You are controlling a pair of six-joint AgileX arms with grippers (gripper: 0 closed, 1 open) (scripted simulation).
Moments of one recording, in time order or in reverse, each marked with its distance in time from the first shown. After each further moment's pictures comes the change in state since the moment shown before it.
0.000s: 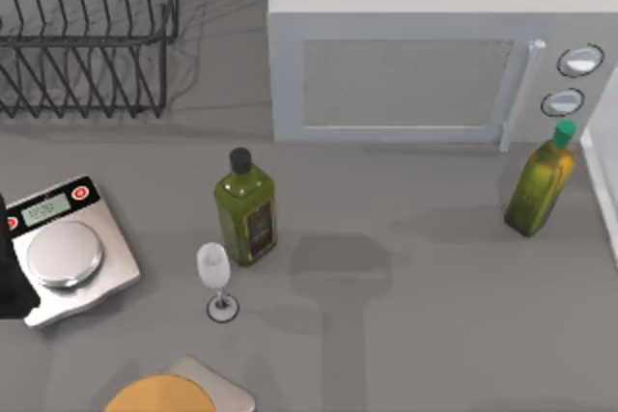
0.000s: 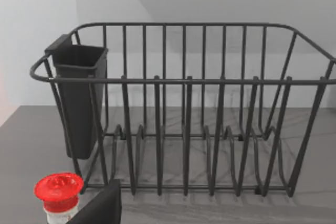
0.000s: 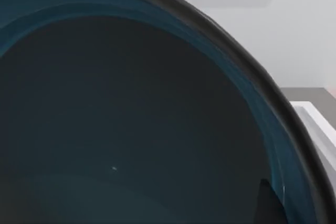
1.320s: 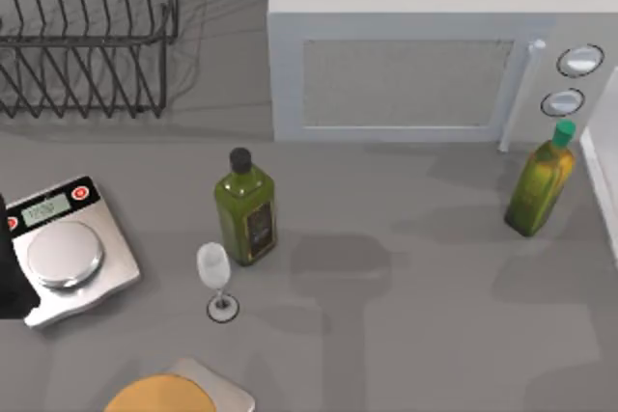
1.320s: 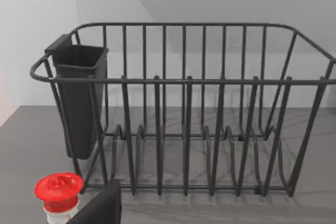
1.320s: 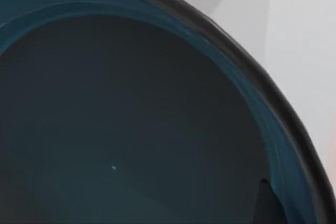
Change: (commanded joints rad) left arm 0.000 0.000 0.000 0.000 0.000 0.000; right arm -0.004 -0.658 0.100 -0.767 -0.004 0.008
